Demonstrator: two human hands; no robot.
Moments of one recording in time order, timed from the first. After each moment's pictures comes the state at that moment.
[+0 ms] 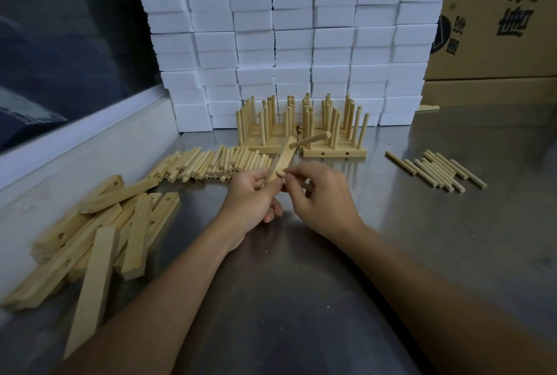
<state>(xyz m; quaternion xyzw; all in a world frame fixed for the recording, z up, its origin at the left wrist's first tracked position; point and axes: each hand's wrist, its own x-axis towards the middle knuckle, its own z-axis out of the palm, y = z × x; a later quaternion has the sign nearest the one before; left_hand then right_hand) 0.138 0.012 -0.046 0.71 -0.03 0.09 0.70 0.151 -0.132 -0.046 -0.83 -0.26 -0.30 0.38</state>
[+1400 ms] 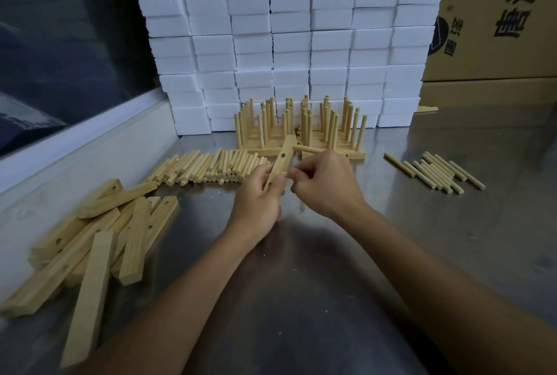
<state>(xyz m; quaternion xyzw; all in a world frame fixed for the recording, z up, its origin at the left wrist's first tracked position) 0.138 -0.003 -0.046 0.79 -0.05 0.17 0.58 0.162 -0.134 -0.019 -0.88 -0.15 -0.19 0.41</state>
